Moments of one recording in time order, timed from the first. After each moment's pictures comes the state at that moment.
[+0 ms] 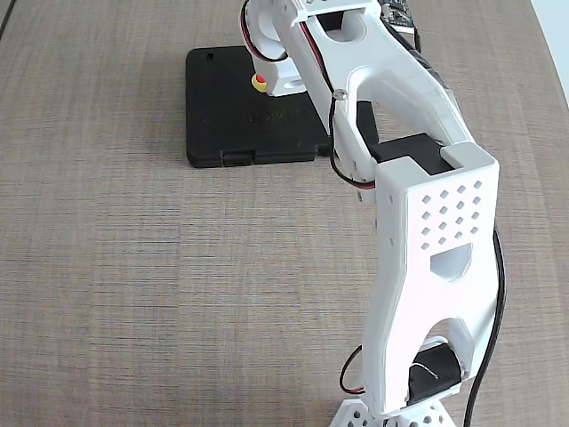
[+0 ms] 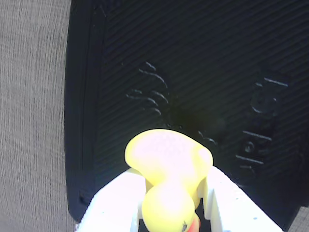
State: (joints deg) arm -19.5 55.2 61.2 69.5 2.8
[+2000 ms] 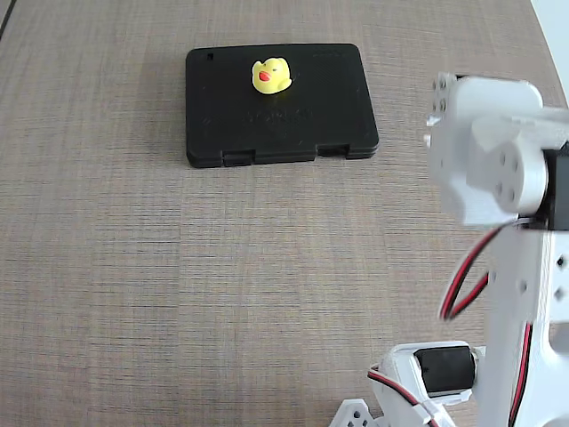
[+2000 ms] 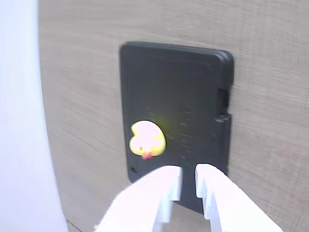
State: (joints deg) arm -4.3 147.3 120.8 79.2 -2.6
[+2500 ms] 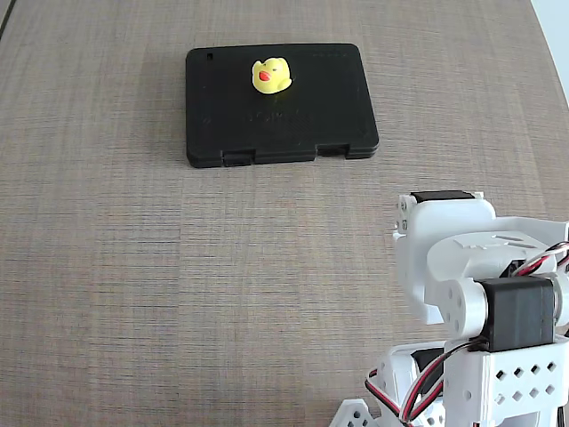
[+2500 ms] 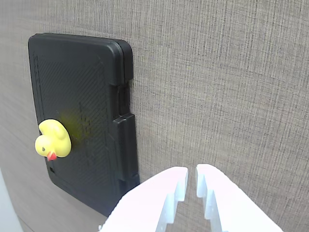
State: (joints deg) arm -3.8 174.6 152.6 77.7 -2.6
